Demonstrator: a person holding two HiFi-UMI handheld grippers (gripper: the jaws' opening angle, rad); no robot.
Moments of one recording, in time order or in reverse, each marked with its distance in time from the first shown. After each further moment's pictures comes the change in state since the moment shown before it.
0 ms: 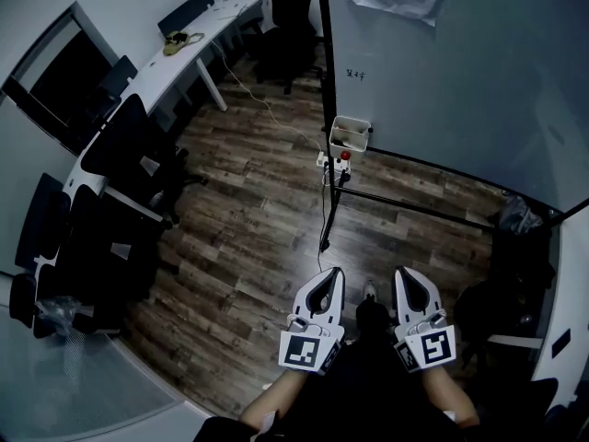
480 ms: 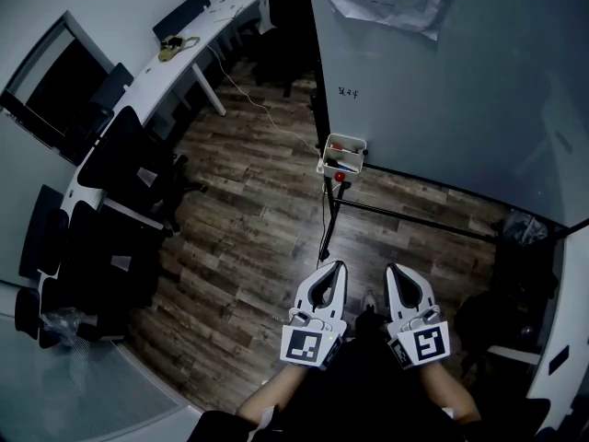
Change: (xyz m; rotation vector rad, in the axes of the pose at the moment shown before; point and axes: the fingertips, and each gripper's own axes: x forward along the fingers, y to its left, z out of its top) left arm 0.095 0.010 0.002 0.025 0.014 -0.016; right arm 0.071 -0.052 -0.001 0.021 0.008 0.025
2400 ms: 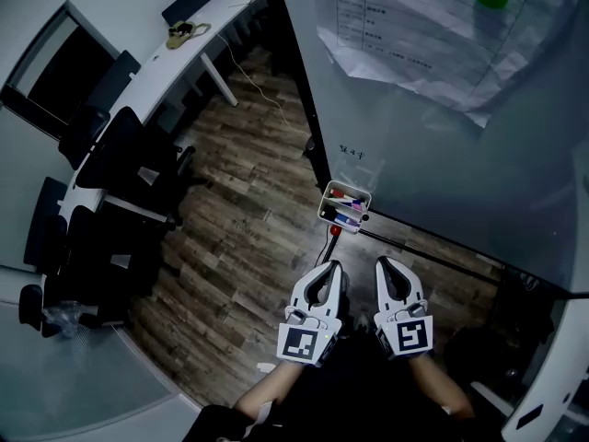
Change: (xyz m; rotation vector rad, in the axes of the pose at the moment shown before) left arm 0.170 0.068 -0.009 0.023 0.052 0.111; right arm 0.173 -0.118 -0.017 -0.017 0.124 0.031
